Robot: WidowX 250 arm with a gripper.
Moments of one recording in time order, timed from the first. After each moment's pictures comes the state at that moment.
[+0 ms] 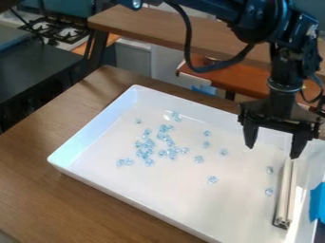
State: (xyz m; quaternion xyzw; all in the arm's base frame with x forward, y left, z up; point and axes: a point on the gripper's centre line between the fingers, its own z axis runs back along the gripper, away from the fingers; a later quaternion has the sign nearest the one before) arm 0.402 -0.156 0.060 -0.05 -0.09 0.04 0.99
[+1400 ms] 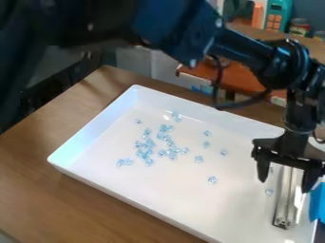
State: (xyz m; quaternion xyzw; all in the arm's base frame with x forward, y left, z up) arm 0.403 -0.185 0.004 -0.04 -0.06 0.06 1.00
